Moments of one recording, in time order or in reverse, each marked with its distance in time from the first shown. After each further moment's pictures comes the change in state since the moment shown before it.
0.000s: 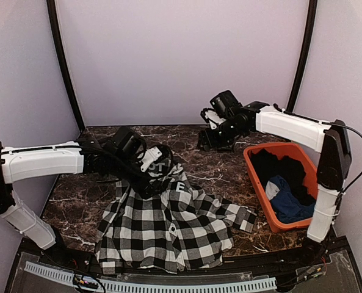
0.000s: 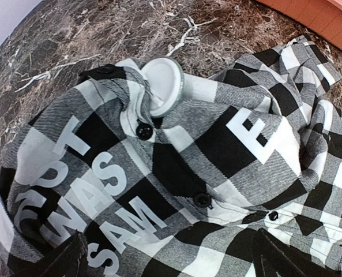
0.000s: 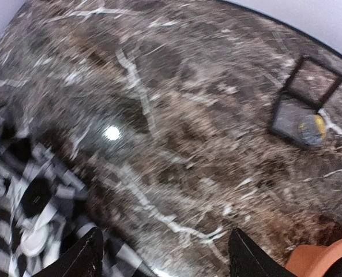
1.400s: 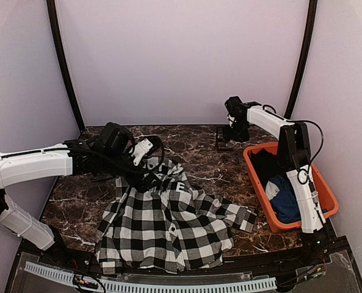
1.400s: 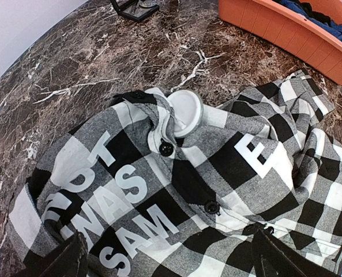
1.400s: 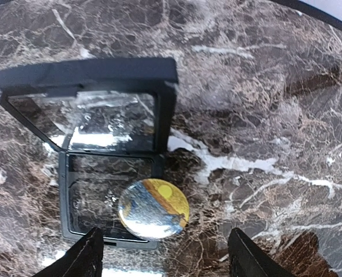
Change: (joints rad) left arm 0.042 -0.098 -0.070 0.105 0.021 -0.031; right arm -0.335 0.649 0.678 -0.267 0.184 0.034
